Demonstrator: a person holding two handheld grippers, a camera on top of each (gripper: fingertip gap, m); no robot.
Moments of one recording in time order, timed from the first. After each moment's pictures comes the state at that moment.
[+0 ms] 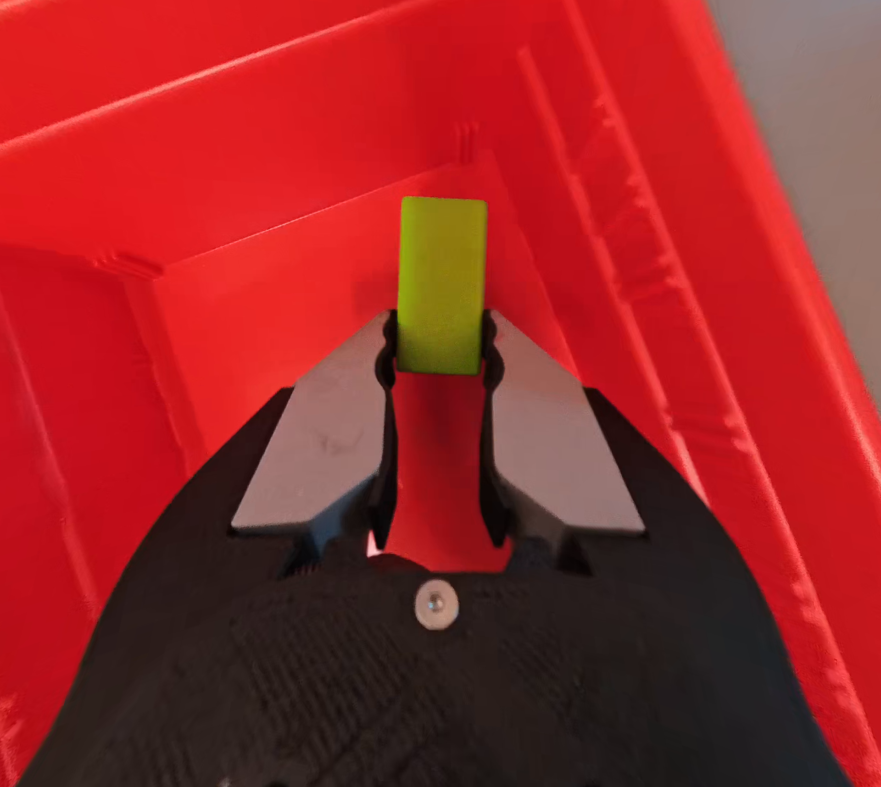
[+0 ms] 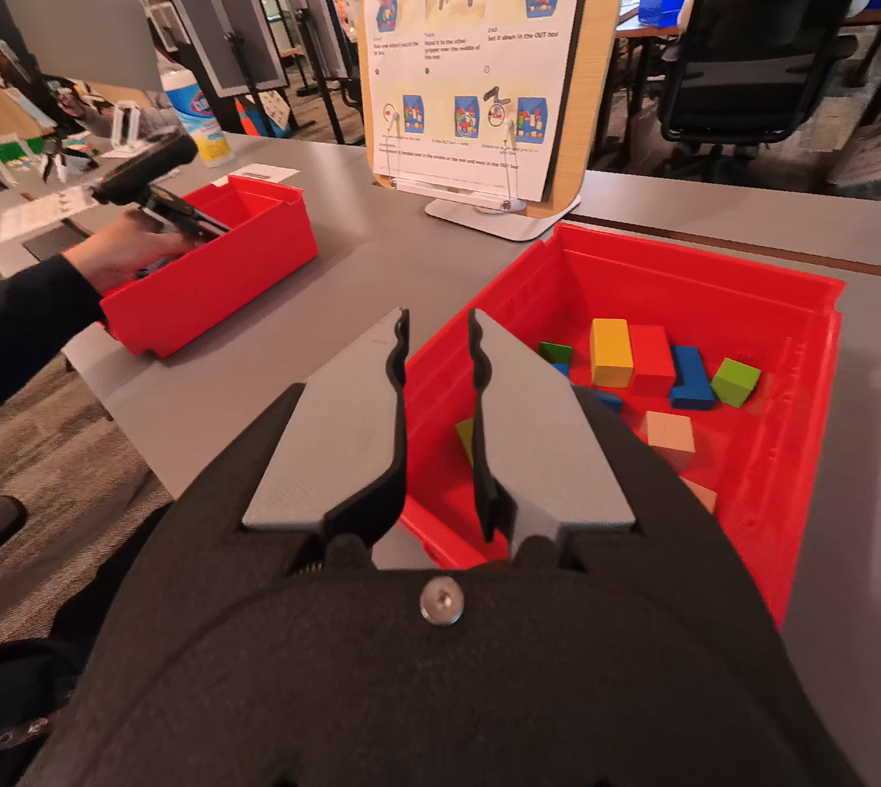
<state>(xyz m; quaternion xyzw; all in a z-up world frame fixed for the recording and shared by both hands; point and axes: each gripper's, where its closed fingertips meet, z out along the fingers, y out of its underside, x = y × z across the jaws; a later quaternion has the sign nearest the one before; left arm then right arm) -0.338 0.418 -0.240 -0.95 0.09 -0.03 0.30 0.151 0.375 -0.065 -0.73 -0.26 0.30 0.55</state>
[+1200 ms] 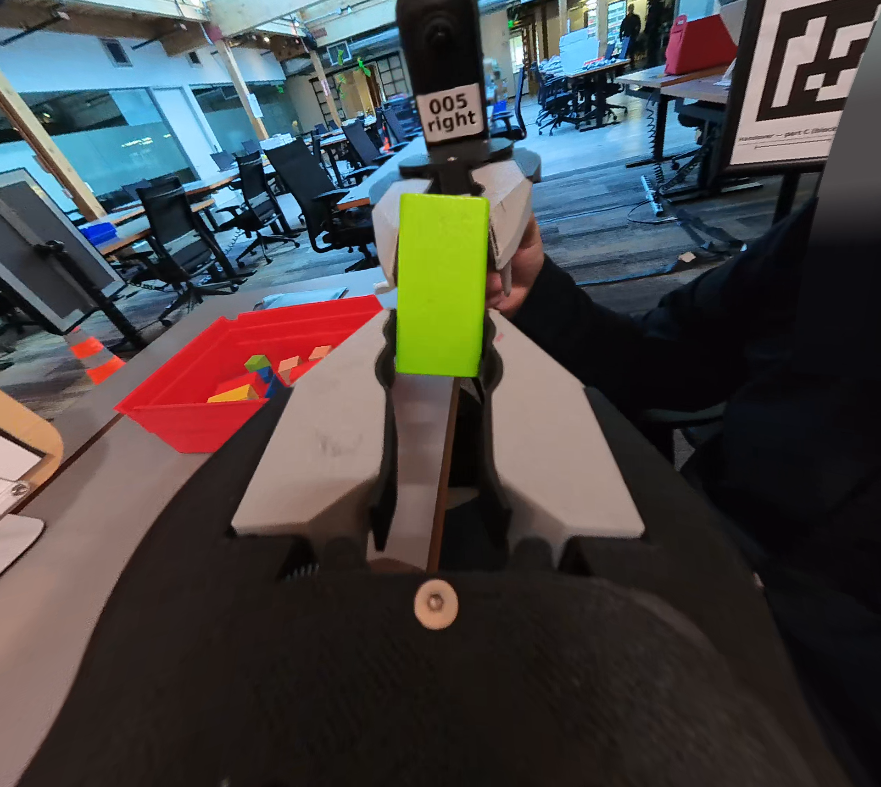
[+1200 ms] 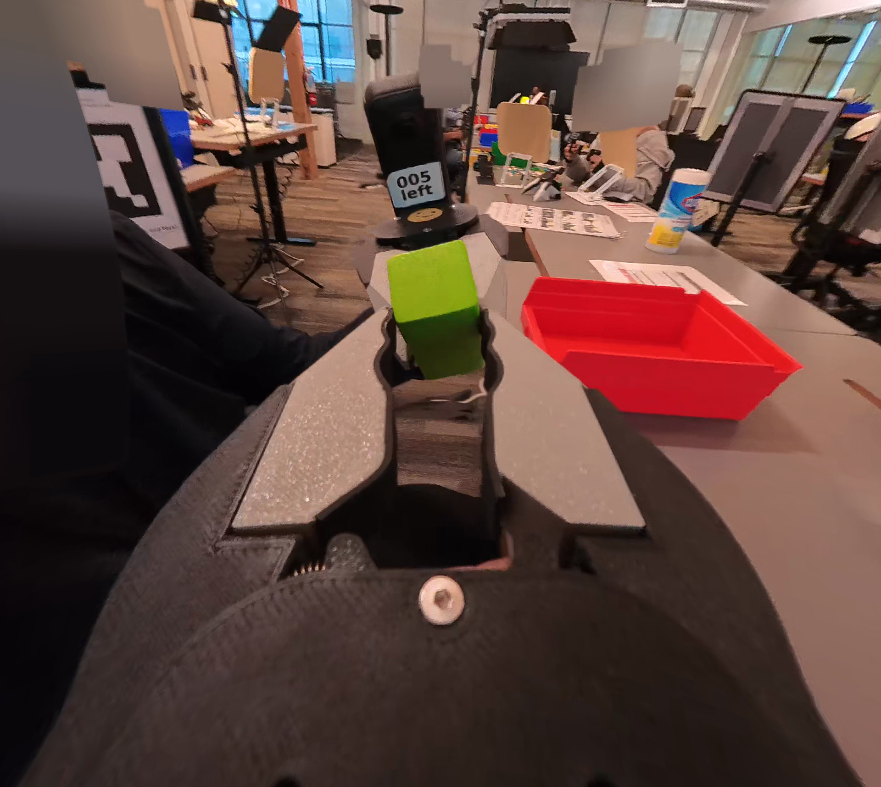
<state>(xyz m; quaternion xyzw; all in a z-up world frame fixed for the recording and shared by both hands) 0.012 0.122 -0.011 -0.52 0.49 -0.35 0.60 -0.001 0.115 0.008 -0.43 -0.57 0.52 0.46</state>
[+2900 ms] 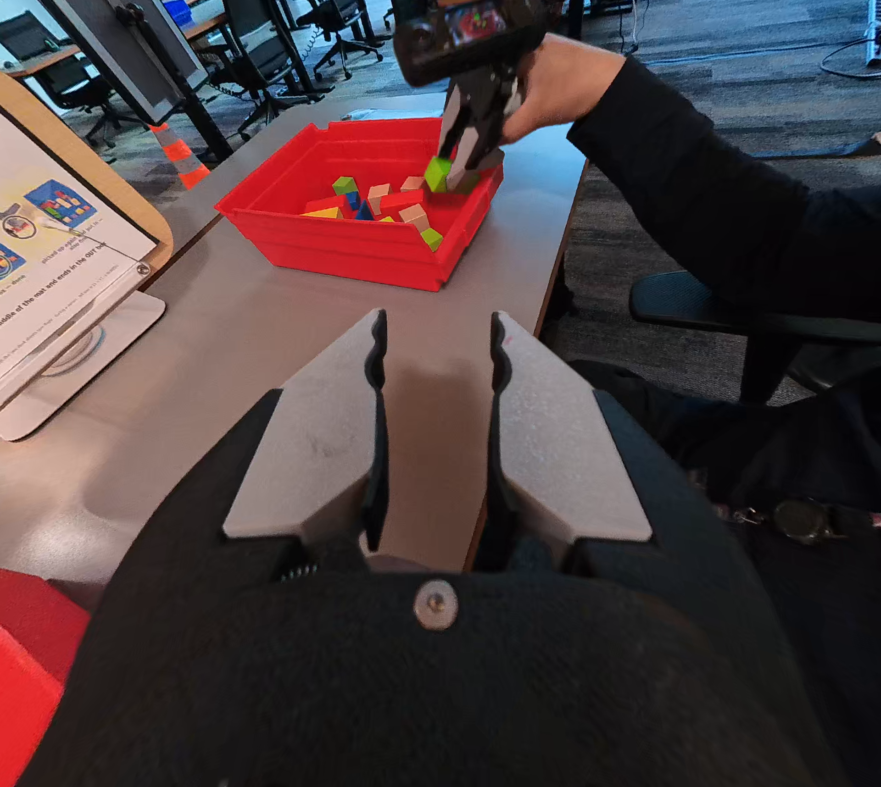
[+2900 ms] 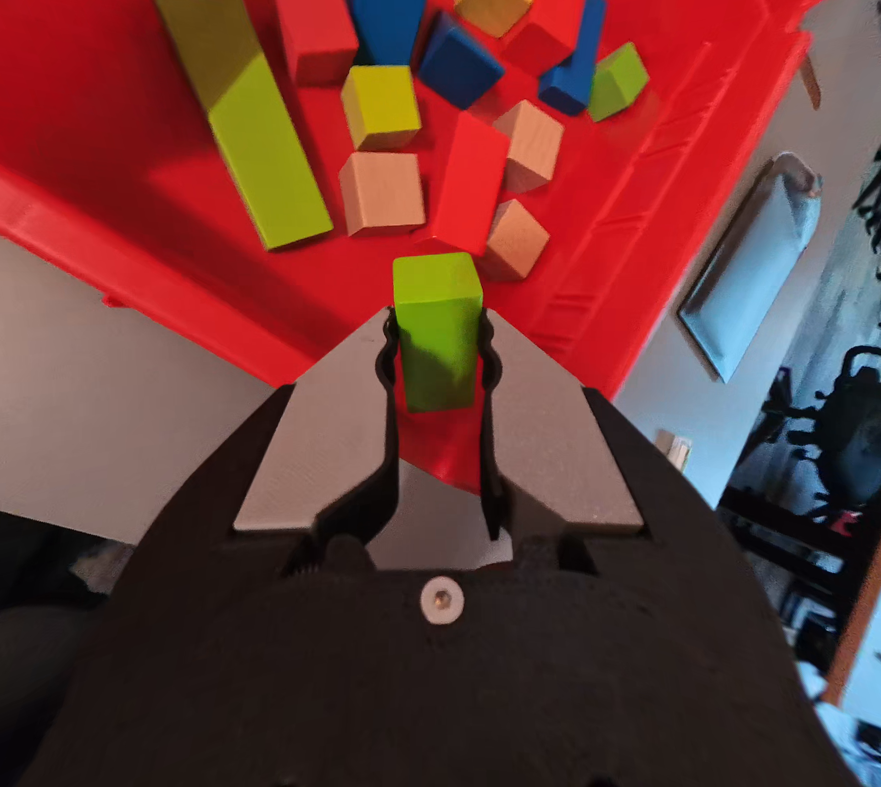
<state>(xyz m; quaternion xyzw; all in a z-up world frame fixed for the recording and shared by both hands) -0.039 0.194 -0.075 -0.68 0.45 -0.21 0.54 0.244 0.392 -0.210 -0.86 -0.41 -0.13 0.28</state>
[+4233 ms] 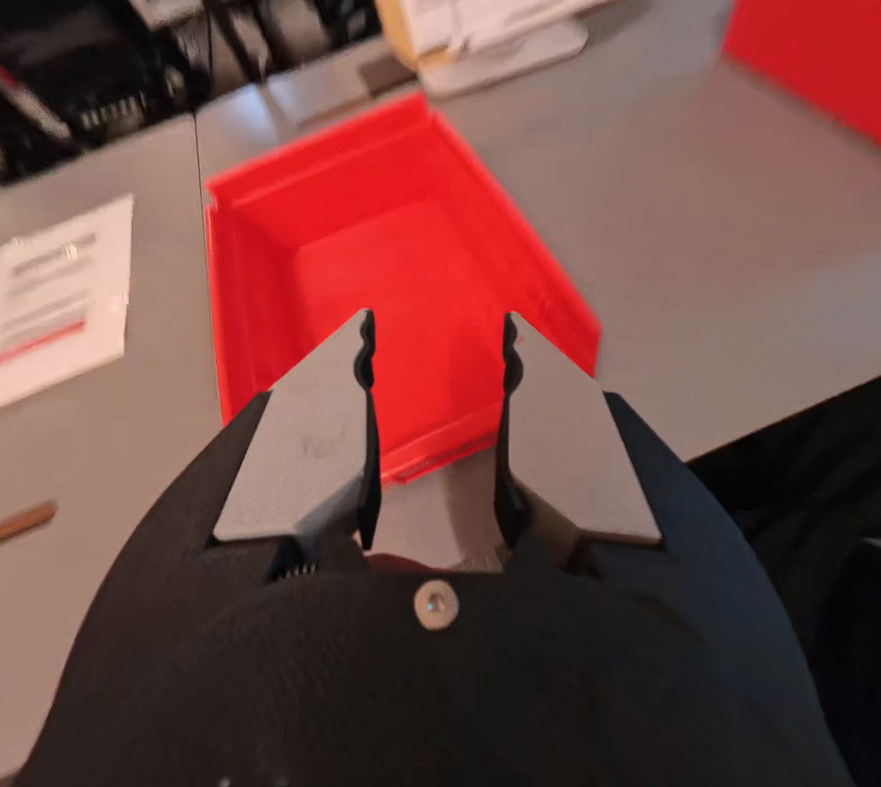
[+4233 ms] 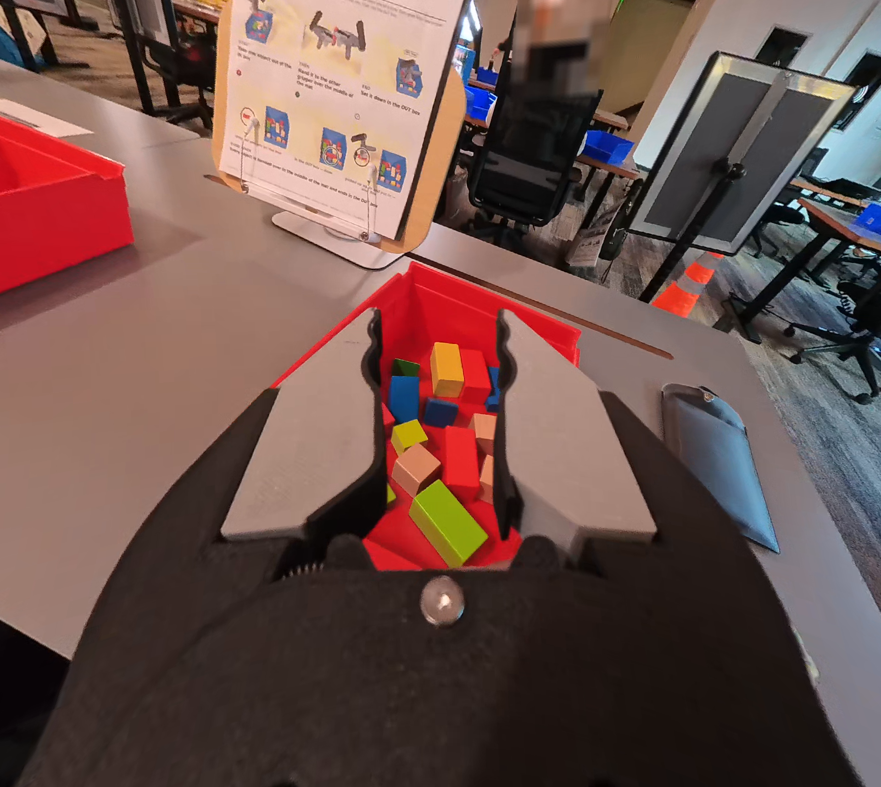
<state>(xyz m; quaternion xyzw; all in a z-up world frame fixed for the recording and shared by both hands) -0.320 0.235 -0.103 -0.85 0.14 0.02 0.51 0.194 0.368 -0.027 -0.71 -0.26 0.08 0.65</state>
